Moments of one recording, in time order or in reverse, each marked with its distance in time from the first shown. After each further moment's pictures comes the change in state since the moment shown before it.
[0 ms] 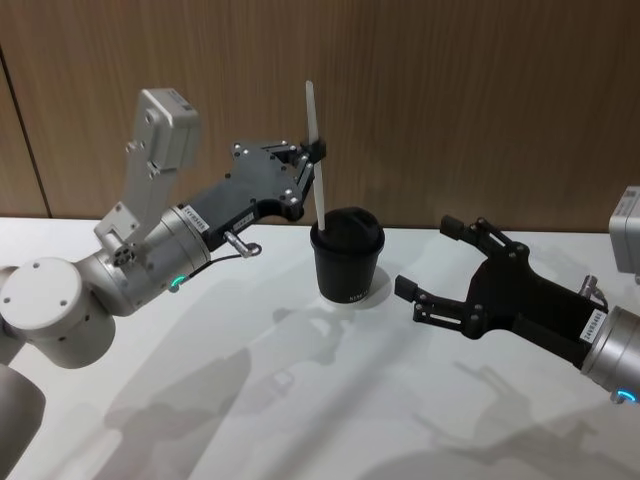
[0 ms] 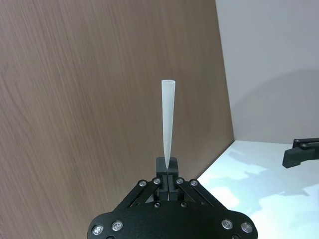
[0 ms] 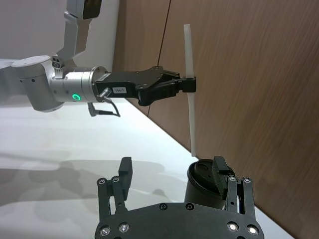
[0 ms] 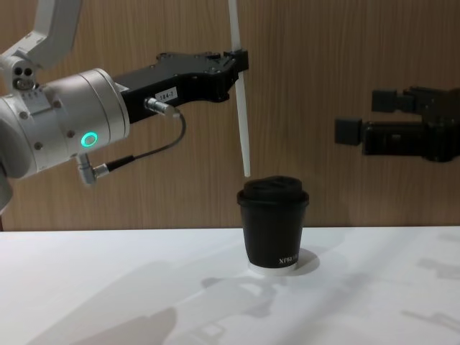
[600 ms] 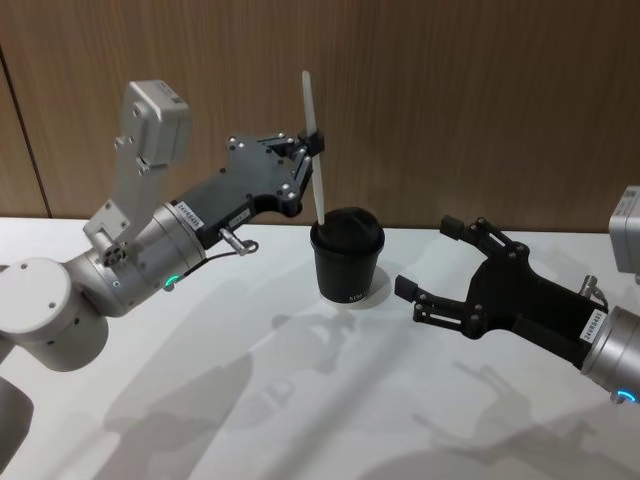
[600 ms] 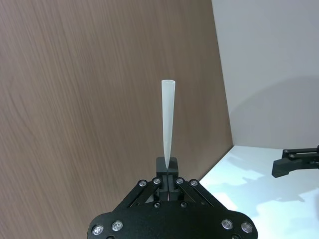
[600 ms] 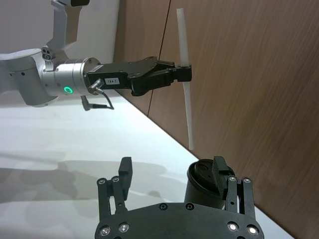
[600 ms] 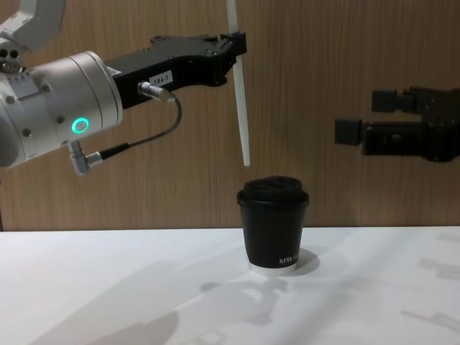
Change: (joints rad) left arm 0.027 0.030 -0.001 -0.080 -0.016 0.018 0.028; right arm 0.000 0.000 0.000 0.000 0.000 0.000 0.000
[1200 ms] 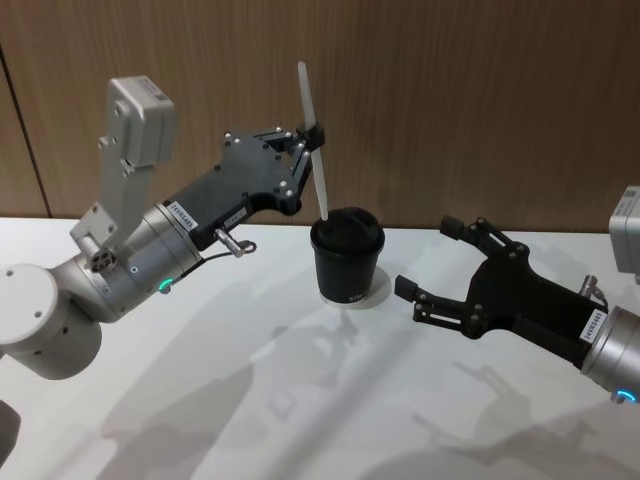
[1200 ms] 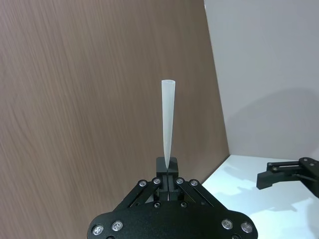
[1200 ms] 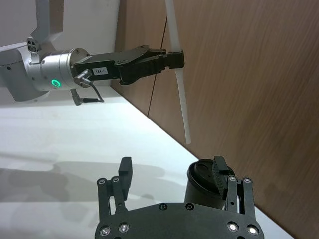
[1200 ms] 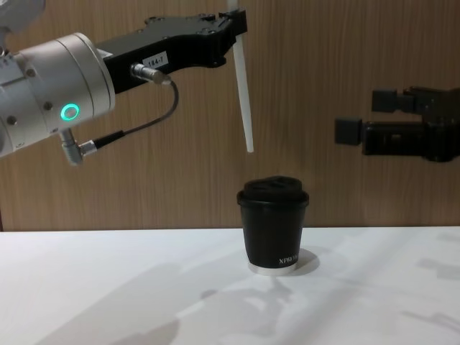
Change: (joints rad) left arm 0.039 0.030 -0.004 -0.087 -0.025 0.000 0.023; right arm 0.000 0.000 0.000 0.000 0.000 0.000 0.000
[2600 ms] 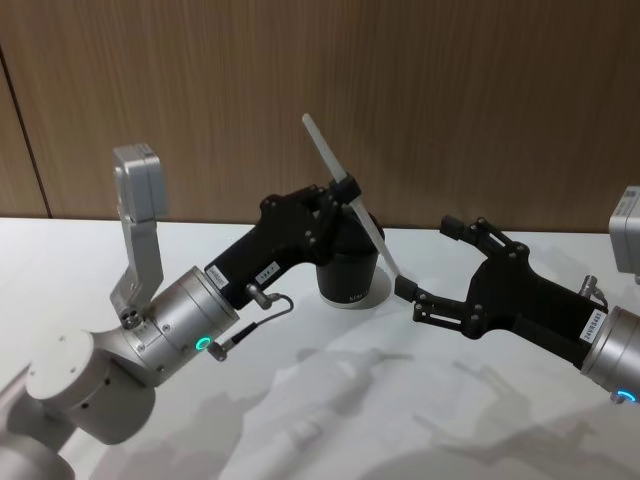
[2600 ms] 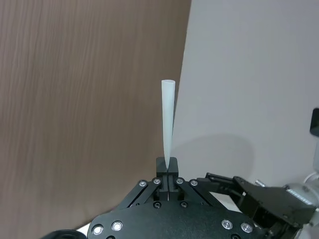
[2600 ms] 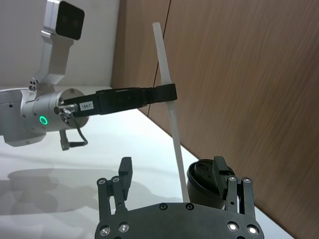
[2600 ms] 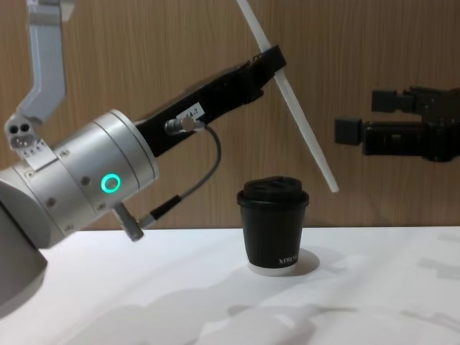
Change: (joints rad) left arm 0.066 -0.104 0.031 0.123 -0.340 -0.029 -0.189; right arm 0.000 0.000 0.000 0.000 0.000 0.000 0.000
